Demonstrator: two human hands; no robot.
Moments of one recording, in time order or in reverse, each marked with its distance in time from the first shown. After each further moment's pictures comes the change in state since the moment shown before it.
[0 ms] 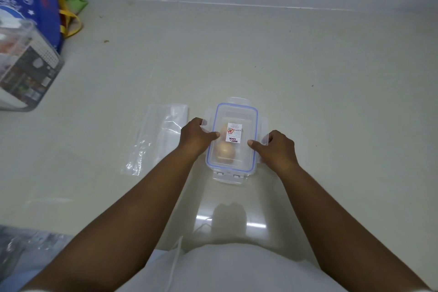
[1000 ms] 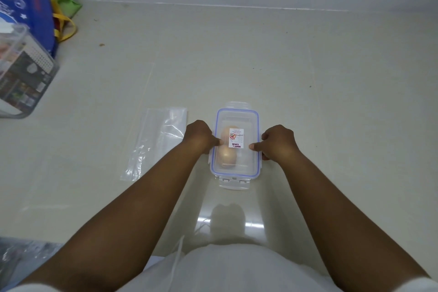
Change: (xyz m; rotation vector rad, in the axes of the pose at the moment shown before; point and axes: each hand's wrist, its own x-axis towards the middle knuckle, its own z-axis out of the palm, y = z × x) left_hand 0.012 0.022 -0.001 0.318 -0.166 -0.015; right_hand 0.018 -0.031 -0.008 -0.190 -0.123 0.063
